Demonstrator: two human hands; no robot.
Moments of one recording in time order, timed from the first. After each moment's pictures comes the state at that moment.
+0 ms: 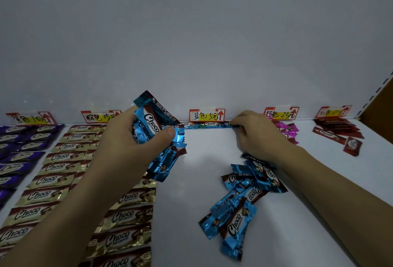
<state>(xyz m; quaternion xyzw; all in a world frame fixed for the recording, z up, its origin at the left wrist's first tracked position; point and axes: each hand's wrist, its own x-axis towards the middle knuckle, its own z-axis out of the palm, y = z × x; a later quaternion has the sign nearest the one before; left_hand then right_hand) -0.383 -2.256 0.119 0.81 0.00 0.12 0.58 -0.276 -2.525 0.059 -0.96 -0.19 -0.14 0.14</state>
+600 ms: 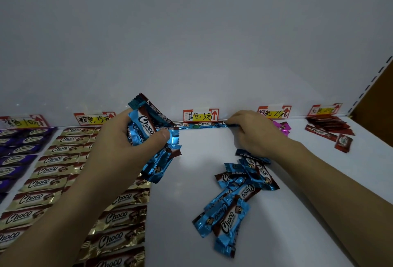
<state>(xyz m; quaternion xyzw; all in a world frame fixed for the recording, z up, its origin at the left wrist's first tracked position) -0.383 -2.258 0.116 0.82 -0.01 0.13 0.56 -0.276 -2.536 0.065 -0.97 -0.18 -0.10 0.10</state>
